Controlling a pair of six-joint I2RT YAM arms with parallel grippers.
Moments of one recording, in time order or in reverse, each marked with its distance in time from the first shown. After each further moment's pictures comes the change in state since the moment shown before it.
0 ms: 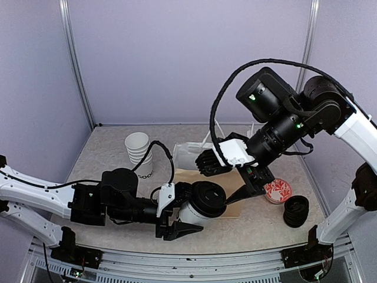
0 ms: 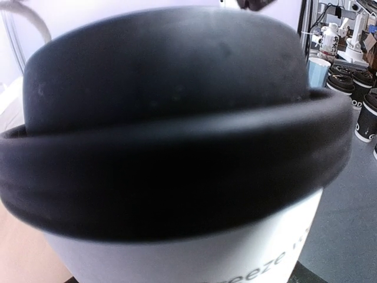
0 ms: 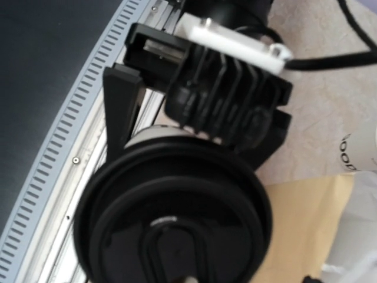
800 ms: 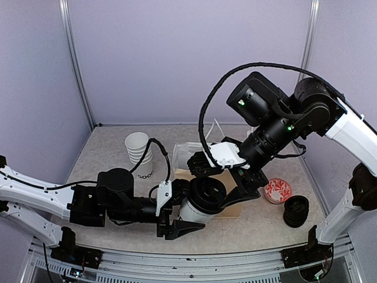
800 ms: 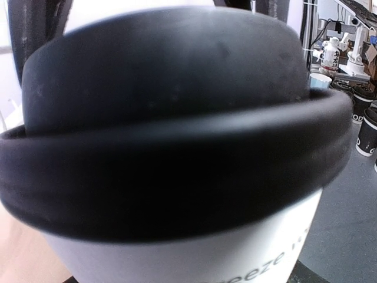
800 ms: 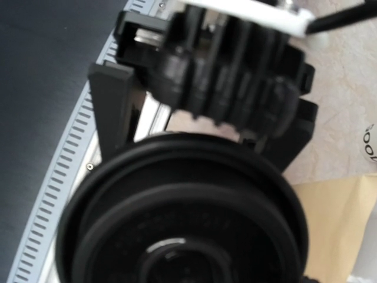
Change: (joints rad) left arm -0.015 -0.007 -0.010 0.077 -0.025 0.005; right arm 0.000 0.039 -0.001 0.000 -0.020 0.064
